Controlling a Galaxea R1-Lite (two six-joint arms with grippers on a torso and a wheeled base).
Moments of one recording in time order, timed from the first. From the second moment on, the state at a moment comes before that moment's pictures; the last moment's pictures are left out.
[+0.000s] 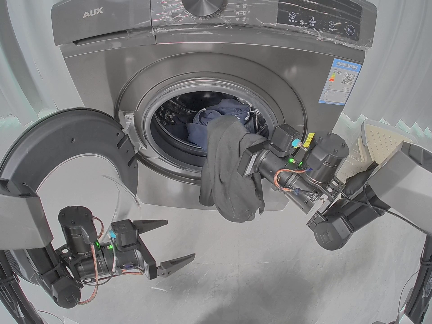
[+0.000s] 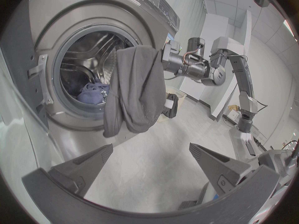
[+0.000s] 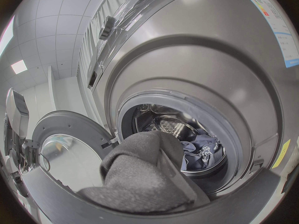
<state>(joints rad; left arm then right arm) -0.42 1.96 -0.17 -1.55 -0.49 0.14 0.64 2.12 -1.01 -1.38 0.04 0.09</state>
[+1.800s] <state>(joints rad) -0.49 2.21 -0.73 -1.55 -0.20 -0.04 0.72 2.06 -0.81 -1.37 -0.03 0.15</state>
